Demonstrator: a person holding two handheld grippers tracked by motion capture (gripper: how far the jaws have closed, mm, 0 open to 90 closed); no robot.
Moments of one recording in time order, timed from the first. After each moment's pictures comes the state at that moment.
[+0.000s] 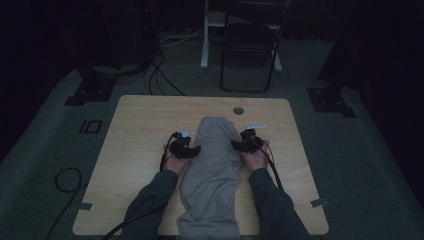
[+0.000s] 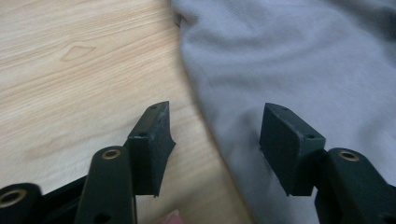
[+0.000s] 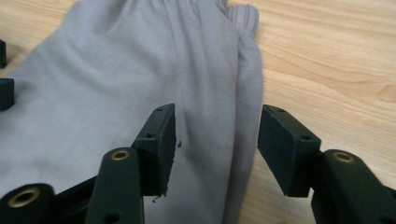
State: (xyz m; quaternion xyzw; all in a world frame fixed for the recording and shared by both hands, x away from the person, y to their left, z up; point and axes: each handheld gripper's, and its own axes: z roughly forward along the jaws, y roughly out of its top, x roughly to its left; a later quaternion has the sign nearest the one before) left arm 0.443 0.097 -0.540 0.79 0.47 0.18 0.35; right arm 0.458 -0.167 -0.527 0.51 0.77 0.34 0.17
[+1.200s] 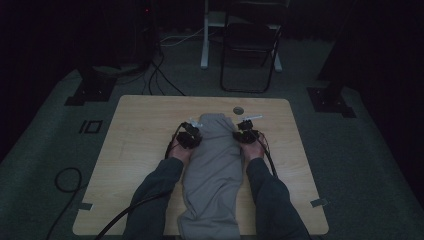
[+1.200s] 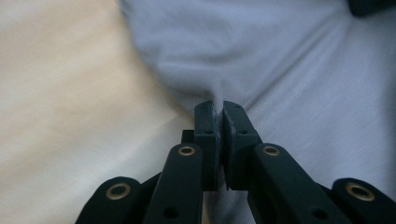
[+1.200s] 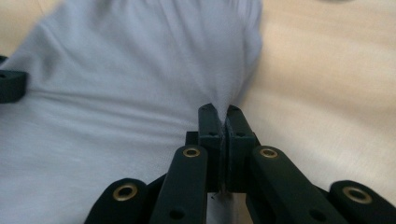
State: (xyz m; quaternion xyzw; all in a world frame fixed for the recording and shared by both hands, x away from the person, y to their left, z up) left arm 0.473 0.082 -0.512 0.83 0.43 0.18 0.32; right arm 0.492 -0.164 -0.522 0.52 0.77 0.34 0.14
